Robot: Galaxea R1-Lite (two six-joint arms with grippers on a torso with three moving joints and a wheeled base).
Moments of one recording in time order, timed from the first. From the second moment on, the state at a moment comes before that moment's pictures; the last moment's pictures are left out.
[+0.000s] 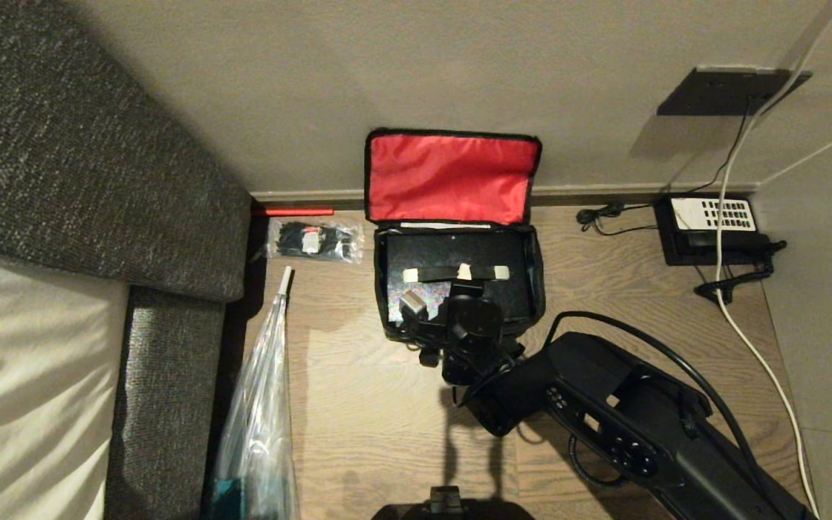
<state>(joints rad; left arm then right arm) 0.01 0.00 0.00 0.00 0.01 -0.01 0.64 2.86 -1.76 -1.33 -0.77 -1.67</state>
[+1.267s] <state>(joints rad) 0.00 0.00 0.00 0.00 0.01 -0.01 0.75 2.56 -1.44 -1.44 -0.88 -1.68</state>
